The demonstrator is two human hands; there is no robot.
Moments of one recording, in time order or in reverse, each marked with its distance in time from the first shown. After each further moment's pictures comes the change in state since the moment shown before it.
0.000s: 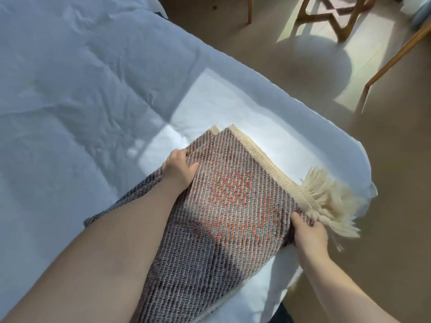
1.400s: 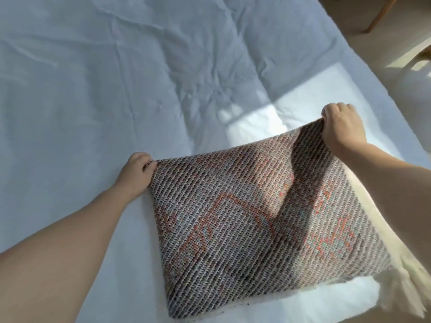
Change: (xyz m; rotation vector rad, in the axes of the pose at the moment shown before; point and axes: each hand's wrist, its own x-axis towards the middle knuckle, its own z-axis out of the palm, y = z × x) left_hand -0.122 -0.282 -0.052 -0.329 0.138 -0.407; right_hand -0.008 -0.227 0.235 -1.153 -0.021 -1.633
